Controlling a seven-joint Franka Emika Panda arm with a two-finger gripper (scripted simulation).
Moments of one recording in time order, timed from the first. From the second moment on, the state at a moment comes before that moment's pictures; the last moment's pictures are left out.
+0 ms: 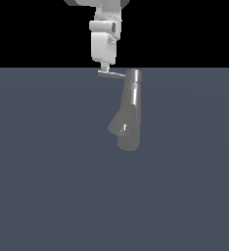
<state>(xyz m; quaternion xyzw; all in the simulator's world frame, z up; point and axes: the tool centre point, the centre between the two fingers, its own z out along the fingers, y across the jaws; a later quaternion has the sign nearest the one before) 0.102 0.035 0.261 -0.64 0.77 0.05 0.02</state>
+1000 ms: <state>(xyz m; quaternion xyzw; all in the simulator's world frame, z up) 0.058 0.029 0.283 -0.63 0.77 0.04 0.02</state>
